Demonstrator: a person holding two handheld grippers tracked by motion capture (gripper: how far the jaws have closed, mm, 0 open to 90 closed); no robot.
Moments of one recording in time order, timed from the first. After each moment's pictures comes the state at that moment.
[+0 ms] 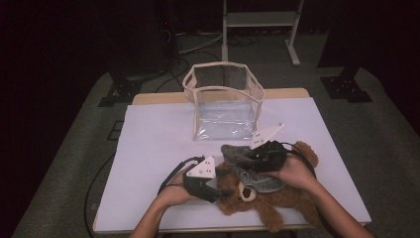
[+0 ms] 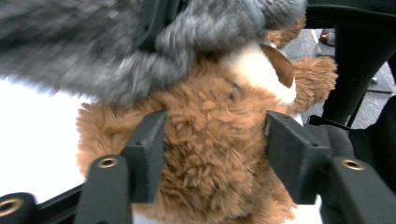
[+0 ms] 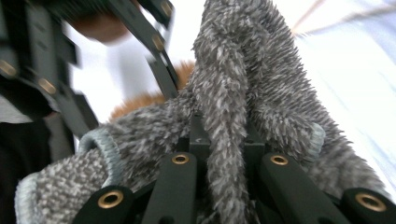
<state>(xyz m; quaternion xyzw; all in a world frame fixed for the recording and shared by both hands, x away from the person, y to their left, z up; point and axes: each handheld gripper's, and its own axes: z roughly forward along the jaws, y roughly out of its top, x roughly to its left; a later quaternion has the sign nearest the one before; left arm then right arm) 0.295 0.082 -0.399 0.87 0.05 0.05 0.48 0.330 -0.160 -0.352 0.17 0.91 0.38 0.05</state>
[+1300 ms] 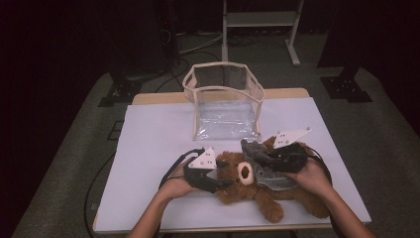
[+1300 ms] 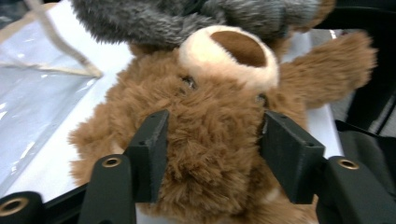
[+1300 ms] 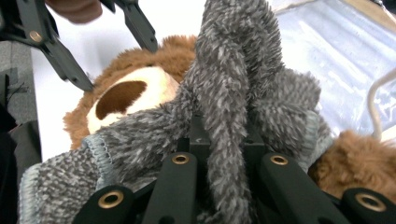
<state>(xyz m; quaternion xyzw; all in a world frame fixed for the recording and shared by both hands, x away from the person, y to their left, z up) 0.316 0.080 -0.398 0.87 0.08 0.07 0.48 0.326 -0.207 -0.365 0.22 0.88 0.42 0.09</state>
